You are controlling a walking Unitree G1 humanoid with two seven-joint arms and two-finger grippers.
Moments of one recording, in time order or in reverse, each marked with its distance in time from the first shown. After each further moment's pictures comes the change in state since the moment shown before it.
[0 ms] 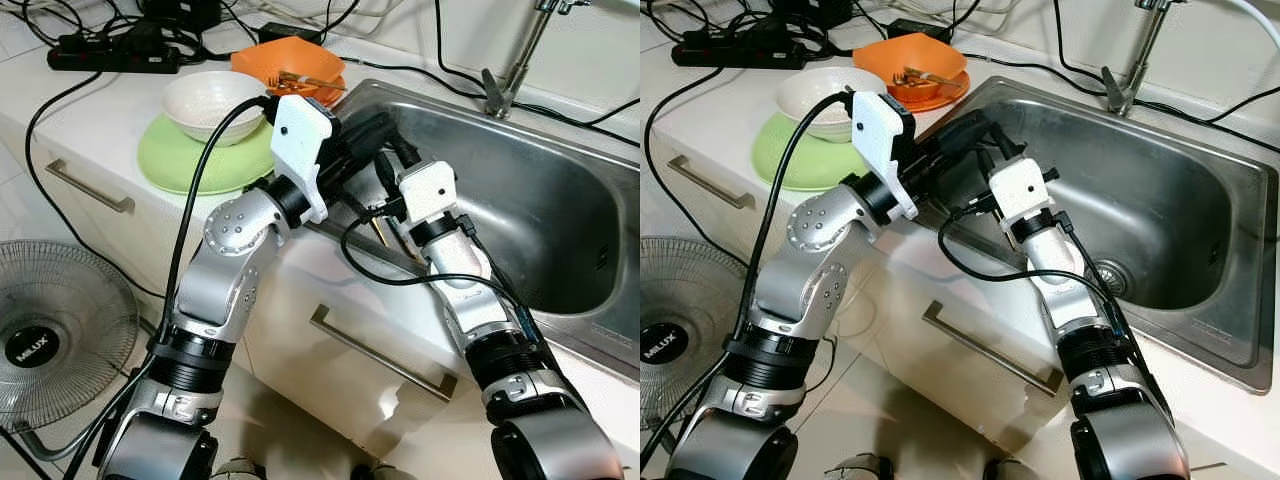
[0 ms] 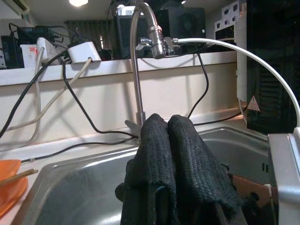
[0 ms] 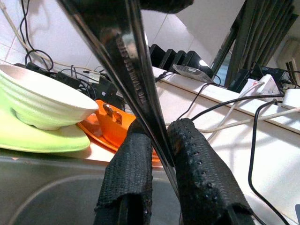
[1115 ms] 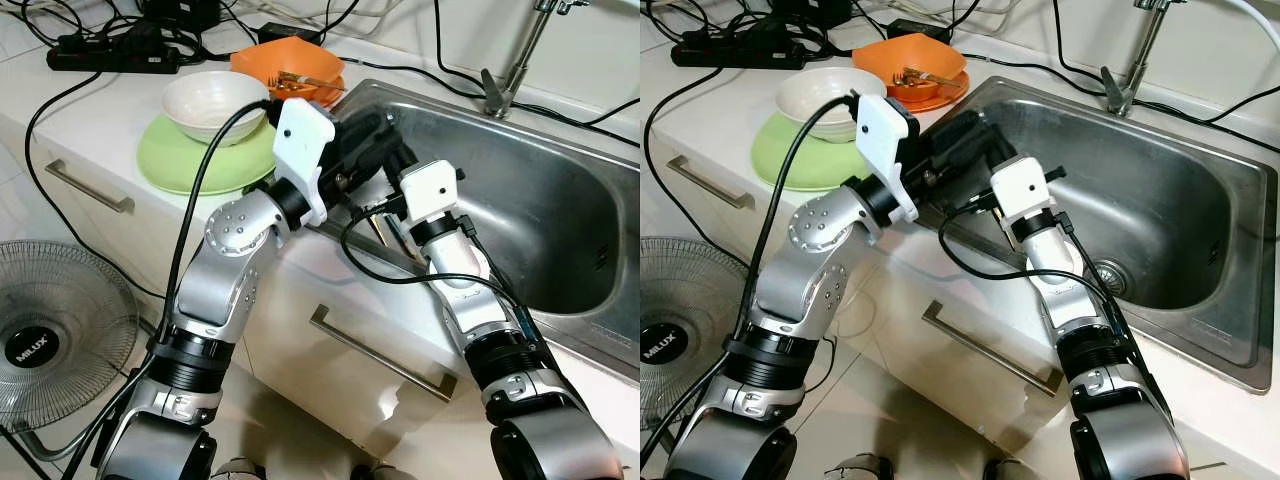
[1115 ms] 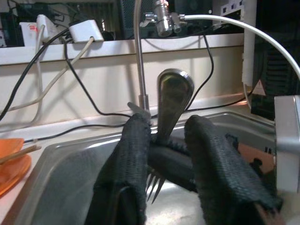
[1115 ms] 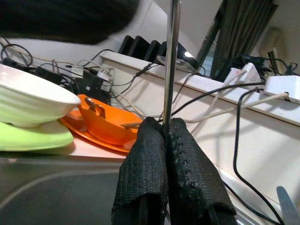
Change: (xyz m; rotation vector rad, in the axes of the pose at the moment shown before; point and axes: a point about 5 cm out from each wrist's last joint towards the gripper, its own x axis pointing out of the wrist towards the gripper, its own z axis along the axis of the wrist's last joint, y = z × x) left arm -0.003 0.002 -0.012 -0.013 0.070 0.013; right arm -0.001 -0.008 -0.006 0.004 0.041 -0.089
